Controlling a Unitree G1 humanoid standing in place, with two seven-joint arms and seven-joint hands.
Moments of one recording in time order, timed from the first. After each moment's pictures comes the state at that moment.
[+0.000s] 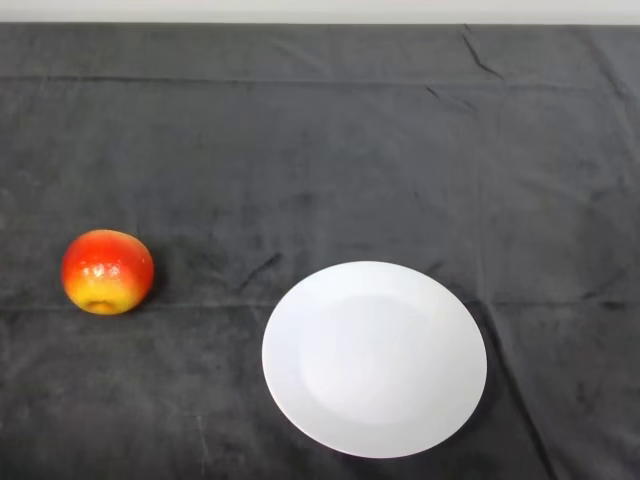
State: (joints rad) left arm -0.43 0.70 0.43 1.19 -0.12 -0.43 0.28; right arm -0.77 -0.44 -0.84 1.23 0.74 0.38 0.43
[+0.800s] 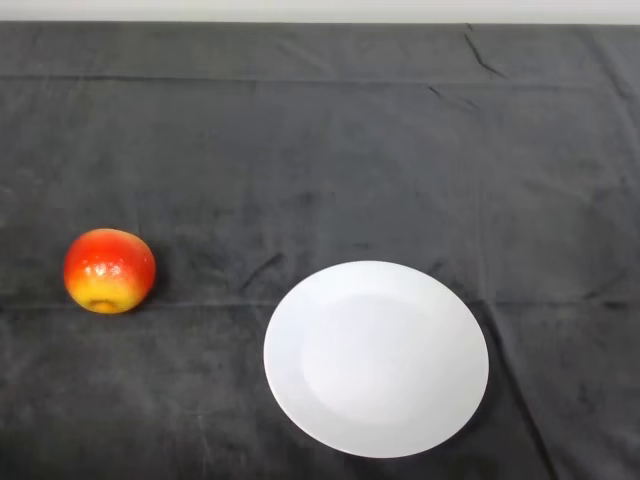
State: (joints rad) left arm -0.50 0.69 0.28 1.19 -0.01 -0.46 0.13; right arm -0.77 -0.44 -0.84 1.23 0.74 0.38 0.43
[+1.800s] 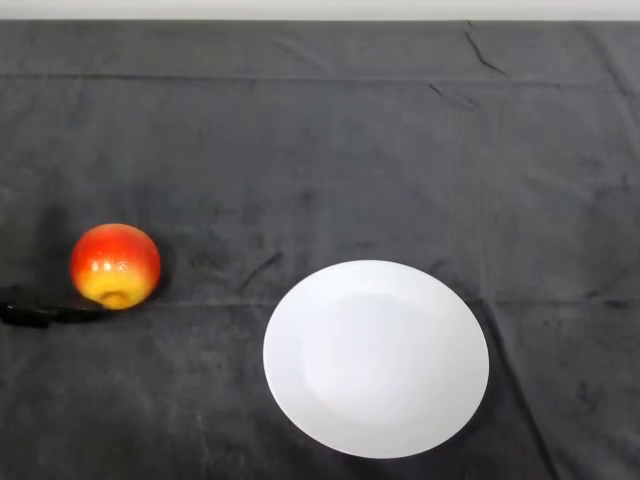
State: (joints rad) left arm -0.61 0.52 0.06 1.19 0.16 -0.46 0.07; right arm -0.77 -0.44 -0.84 1.23 0.75 0.38 0.43
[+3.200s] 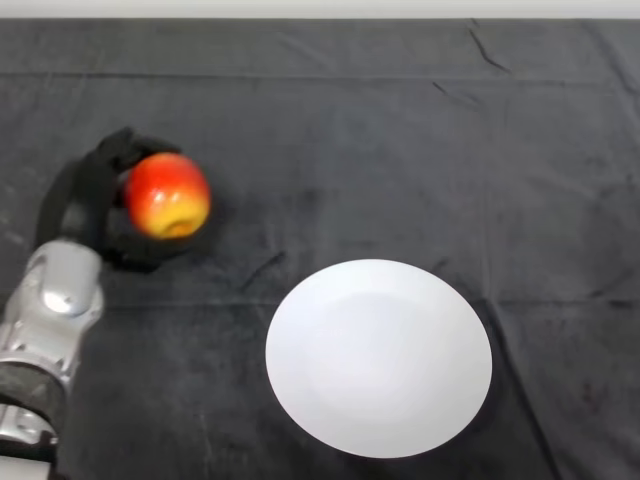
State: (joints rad) left arm -0.71 0.36 -0.08 1.05 0.31 -0.42 0.22; right arm -0.77 -0.44 -0.84 1.23 0.76 0.38 0.43
